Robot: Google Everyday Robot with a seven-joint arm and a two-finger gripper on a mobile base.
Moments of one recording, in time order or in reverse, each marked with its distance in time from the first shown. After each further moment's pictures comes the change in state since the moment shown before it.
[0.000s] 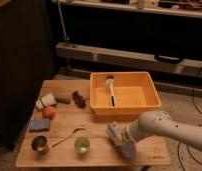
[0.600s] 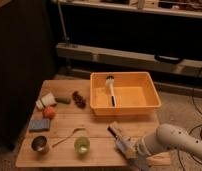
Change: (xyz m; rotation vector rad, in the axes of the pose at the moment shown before) arm 0.055 -0.051 -0.005 -0.056 -0.004 0.158
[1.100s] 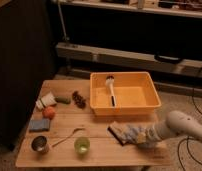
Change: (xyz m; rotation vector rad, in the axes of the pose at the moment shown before) arm -0.059 -0.077 -0.030 0.065 -0.058 0.085
